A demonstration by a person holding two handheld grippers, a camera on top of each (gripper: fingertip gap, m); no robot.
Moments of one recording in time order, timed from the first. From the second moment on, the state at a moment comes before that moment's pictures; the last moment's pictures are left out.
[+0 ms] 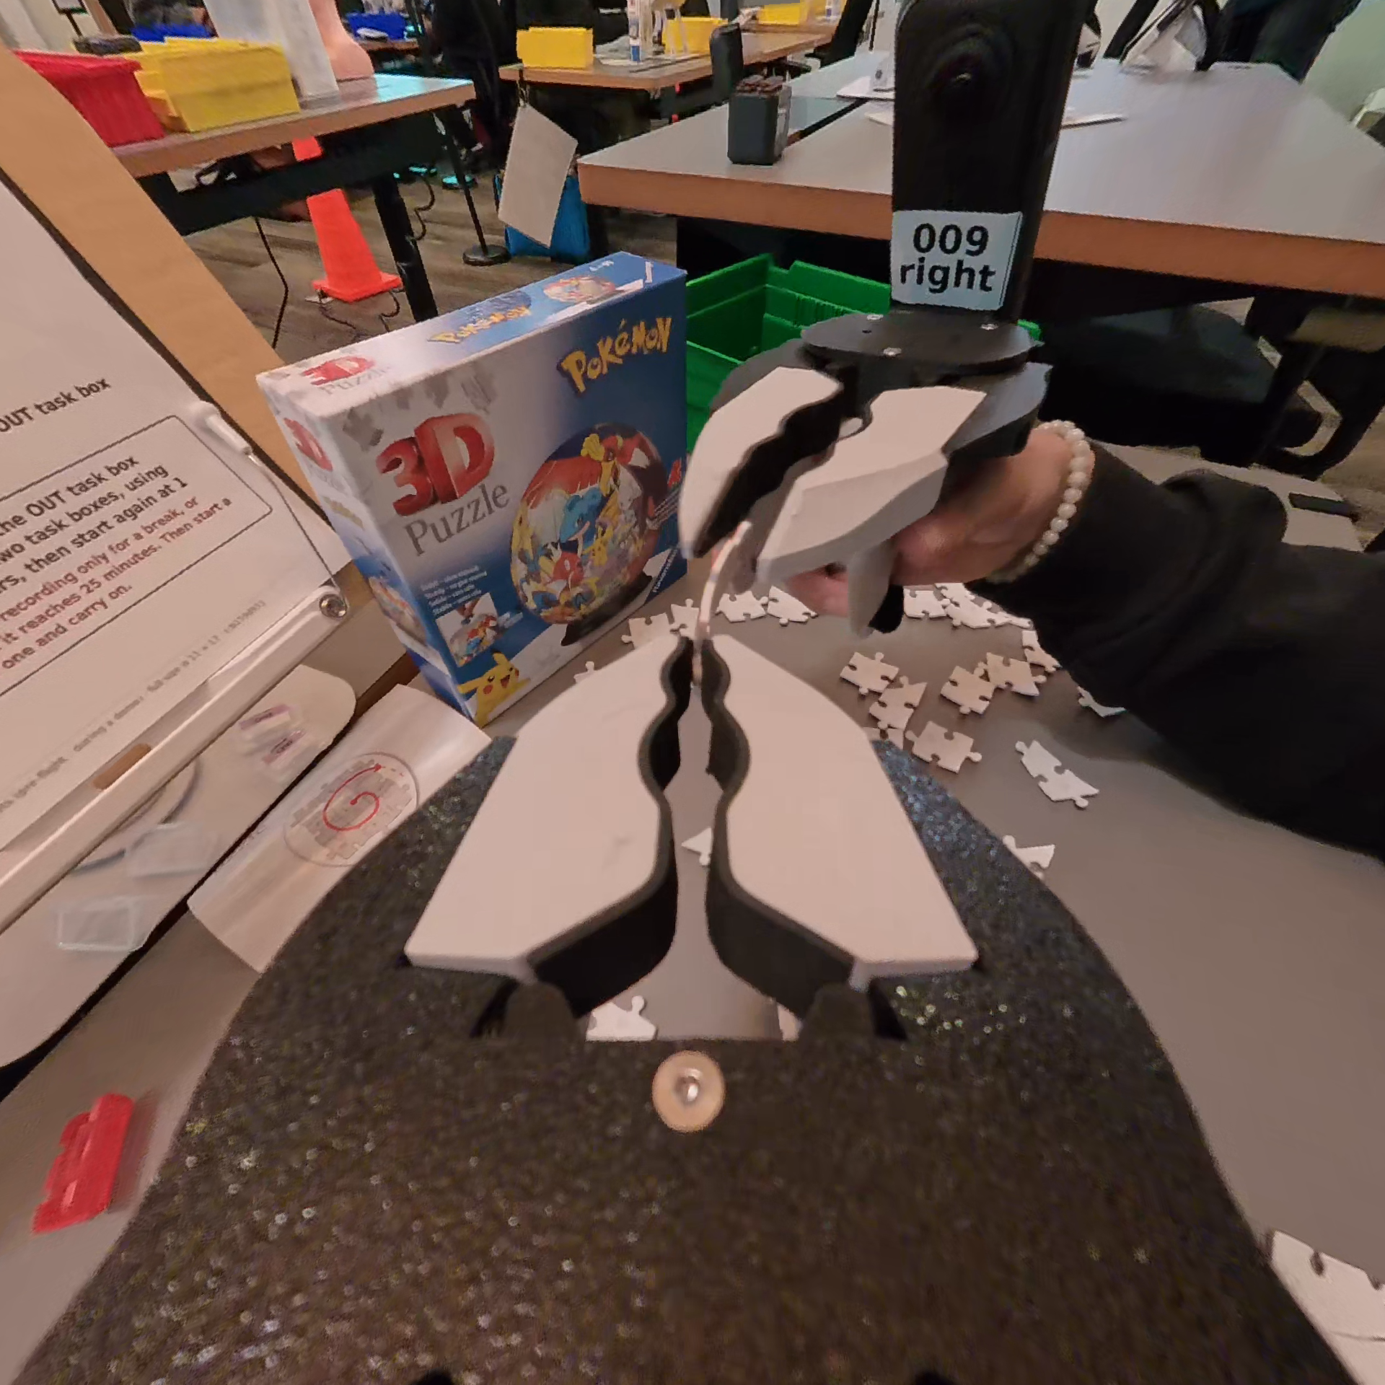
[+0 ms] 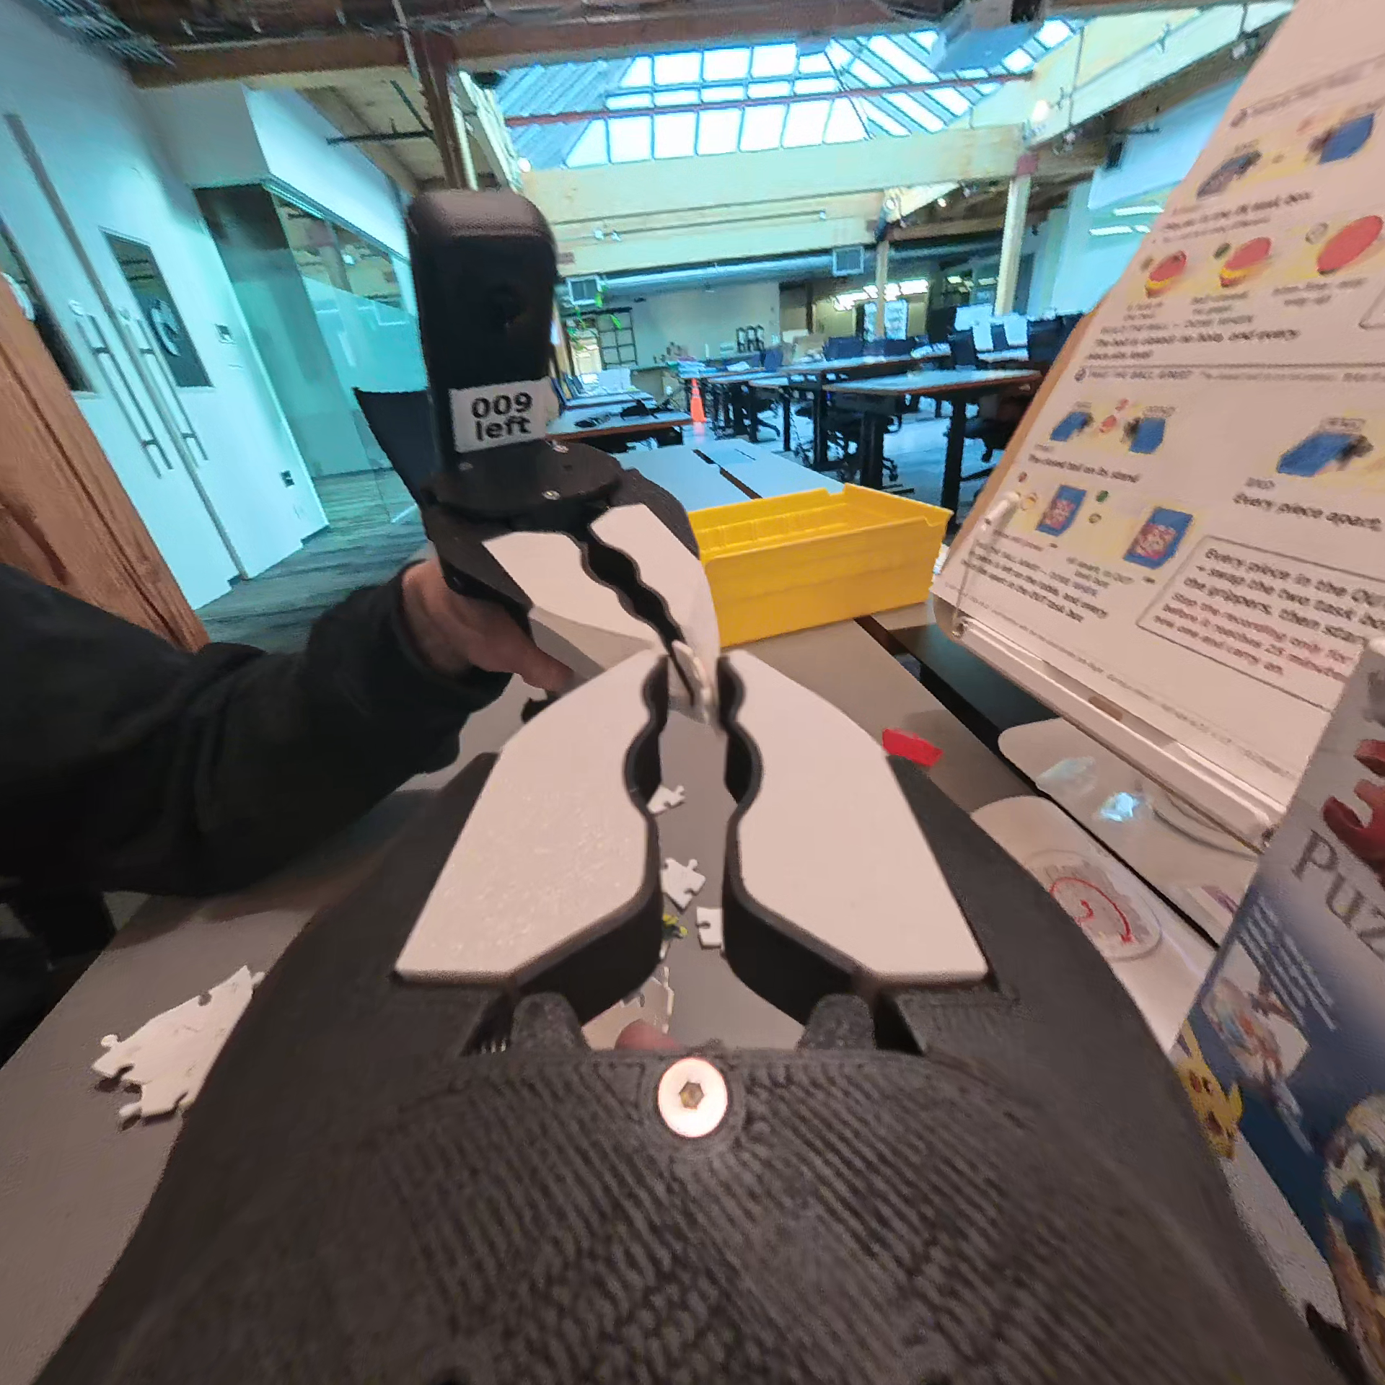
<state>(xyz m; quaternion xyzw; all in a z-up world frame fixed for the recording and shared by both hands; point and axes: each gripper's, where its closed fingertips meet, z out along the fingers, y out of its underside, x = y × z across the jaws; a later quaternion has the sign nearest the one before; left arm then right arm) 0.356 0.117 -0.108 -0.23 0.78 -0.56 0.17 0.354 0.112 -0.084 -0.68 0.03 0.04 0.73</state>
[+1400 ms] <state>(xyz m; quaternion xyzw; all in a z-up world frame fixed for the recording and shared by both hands) 0.347 0.103 -0.118 -0.23 0.78 -0.56 0.12 0.345 0.108 -0.087 -0.70 -0.03 -0.02 0.71</state>
